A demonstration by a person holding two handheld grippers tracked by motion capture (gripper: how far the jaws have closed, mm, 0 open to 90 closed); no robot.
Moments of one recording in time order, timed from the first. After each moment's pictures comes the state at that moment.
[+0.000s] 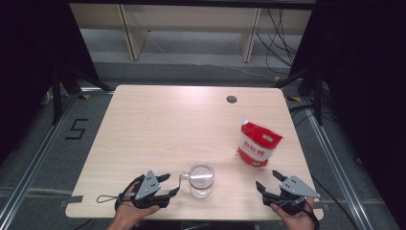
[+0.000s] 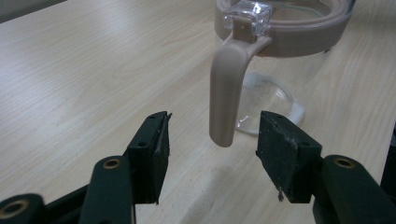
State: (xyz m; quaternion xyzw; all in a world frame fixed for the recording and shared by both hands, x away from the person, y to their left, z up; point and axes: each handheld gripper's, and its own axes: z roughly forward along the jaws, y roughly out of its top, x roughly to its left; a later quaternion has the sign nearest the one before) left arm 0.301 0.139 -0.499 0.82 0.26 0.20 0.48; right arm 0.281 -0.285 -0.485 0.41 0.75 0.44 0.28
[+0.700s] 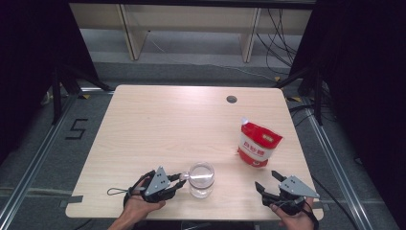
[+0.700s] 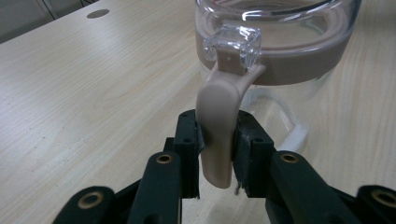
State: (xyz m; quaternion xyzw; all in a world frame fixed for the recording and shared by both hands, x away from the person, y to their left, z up) left arm 0.315 0.123 -0.501 0.82 0.23 0.19 0.49; right arm 0.282 -0.283 -0.486 0.41 0.75 0.45 0.27
